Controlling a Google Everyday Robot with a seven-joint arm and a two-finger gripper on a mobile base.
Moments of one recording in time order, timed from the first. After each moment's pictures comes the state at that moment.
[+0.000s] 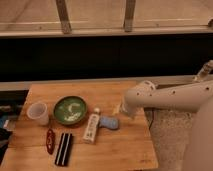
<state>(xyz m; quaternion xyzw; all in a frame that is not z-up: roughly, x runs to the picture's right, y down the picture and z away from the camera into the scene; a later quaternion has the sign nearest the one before) 0.100 0.155 0.795 -0.22 0.15 0.76 0.59</state>
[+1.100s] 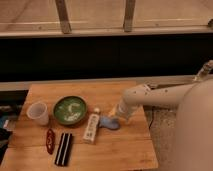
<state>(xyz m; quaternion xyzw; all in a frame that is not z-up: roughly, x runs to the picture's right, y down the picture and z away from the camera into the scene) 0.070 0.180 0.829 -0.29 0.15 0.75 0.57</state>
